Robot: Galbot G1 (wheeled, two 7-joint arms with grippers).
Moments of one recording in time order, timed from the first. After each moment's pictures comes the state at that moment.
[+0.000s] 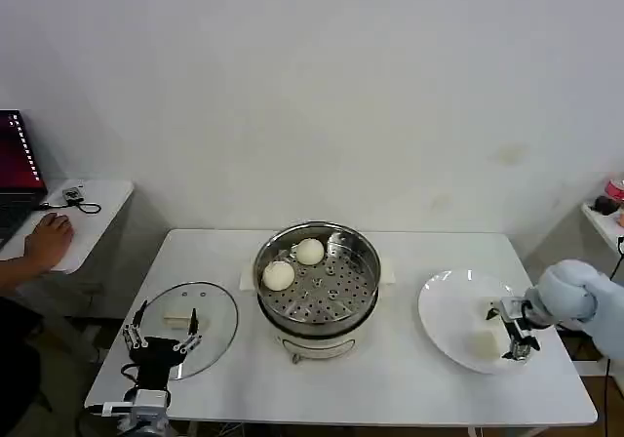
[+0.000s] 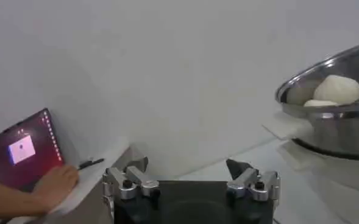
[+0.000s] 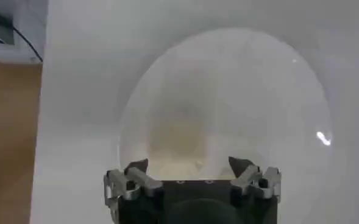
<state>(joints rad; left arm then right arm) 1.63 -1.37 -0.59 -2.15 0.24 0.19 -0.14 -0.28 0.41 -0.65 1.47 -0.20 -0.18 -1.02</state>
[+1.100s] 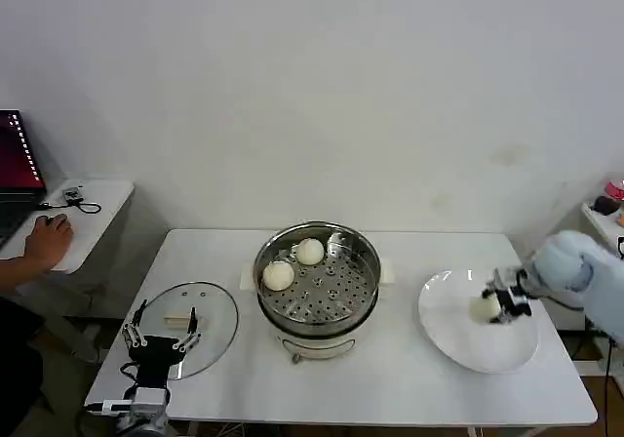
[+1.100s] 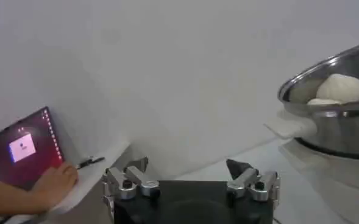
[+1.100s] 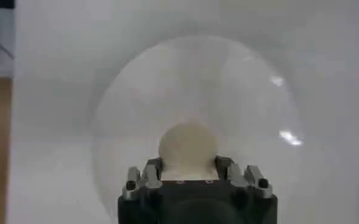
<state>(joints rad) 1.62 -1.35 -0.60 -2.15 0.22 0.19 -0.14 0.03 0.49 -0.70 1.43 -0.10 -0.20 -1.09</state>
